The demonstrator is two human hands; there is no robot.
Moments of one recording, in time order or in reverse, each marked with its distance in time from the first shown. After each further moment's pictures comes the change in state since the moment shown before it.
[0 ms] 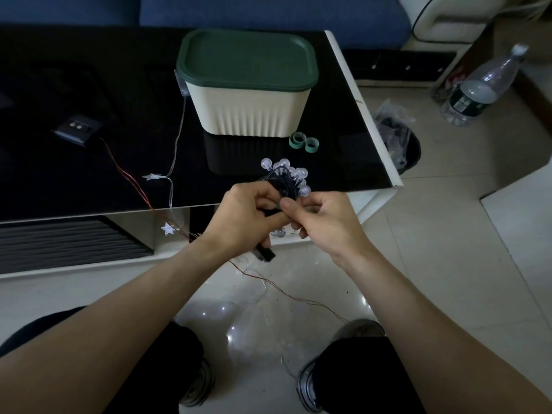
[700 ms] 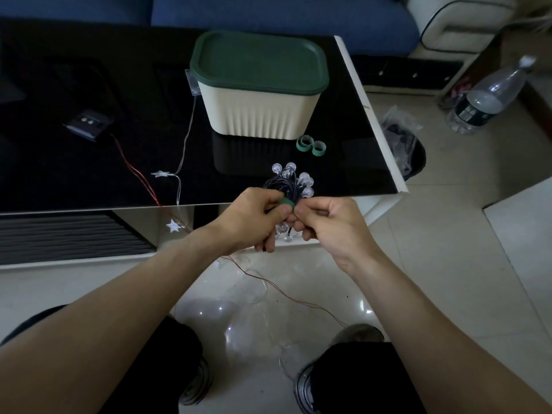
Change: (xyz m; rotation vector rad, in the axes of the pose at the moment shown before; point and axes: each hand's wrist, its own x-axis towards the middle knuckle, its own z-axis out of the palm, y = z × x) left_hand 0.009 -0.005 -0.005 0.028 -0.204 -0.054; right_hand -0.004 -0.002 0.000 0.105 -0.035 0.001
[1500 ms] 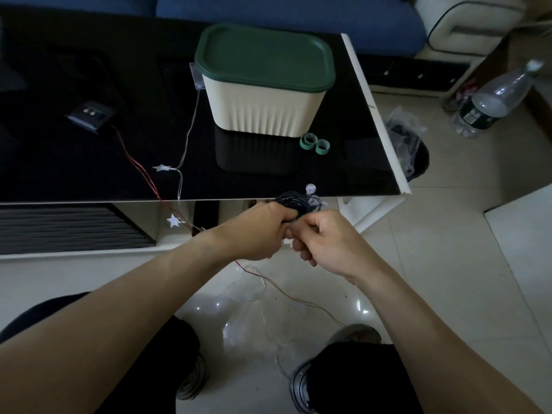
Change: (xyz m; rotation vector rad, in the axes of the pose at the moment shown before) left_hand 0.006 -0.012 0.007 0.473 -0.100 0.172; right_hand -0.017 -0.005 -0.002 -0.406 -0.216 0.047
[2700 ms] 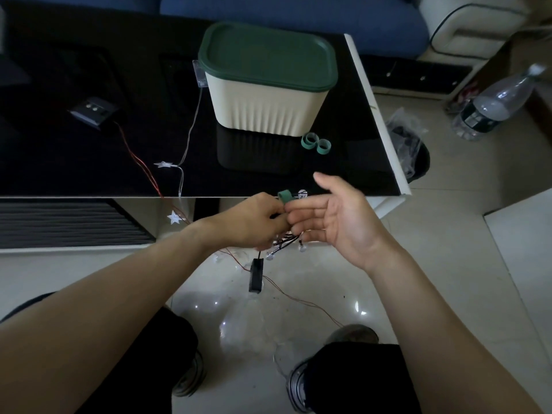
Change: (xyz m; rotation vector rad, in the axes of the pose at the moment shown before) left_hand -0.003 0.001 -0.011 -0.322 -0.051 -0.149; right_hand 0.013 -0.012 -0.021 0.620 -0.121 0.127
